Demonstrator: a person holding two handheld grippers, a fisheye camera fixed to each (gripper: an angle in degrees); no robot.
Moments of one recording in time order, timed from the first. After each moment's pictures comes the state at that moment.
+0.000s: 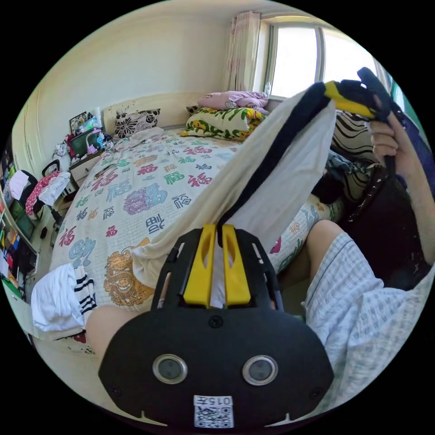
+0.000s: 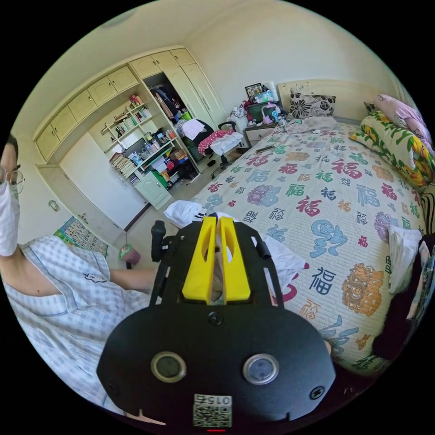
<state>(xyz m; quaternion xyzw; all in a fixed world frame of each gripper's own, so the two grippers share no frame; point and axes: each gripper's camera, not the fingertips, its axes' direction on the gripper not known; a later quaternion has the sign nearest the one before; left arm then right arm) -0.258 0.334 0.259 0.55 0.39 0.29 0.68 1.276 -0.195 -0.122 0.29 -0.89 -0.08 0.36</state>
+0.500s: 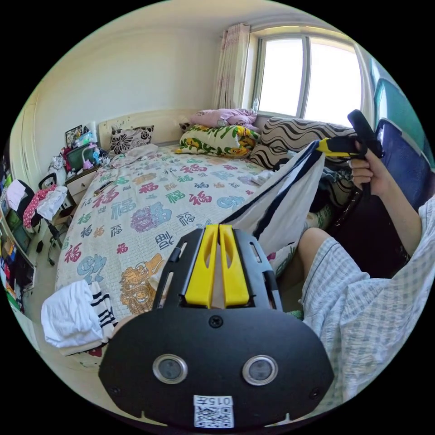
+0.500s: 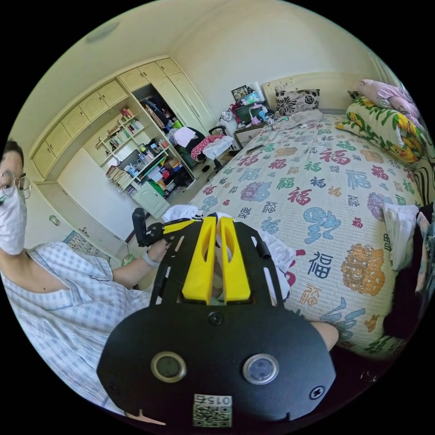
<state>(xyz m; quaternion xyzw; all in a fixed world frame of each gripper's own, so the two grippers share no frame) -0.323 0.365 0.246 0.59 0.41 0.30 0.63 1.307 -0.182 -0.080 0.26 -0.90 -0.04 0.36</state>
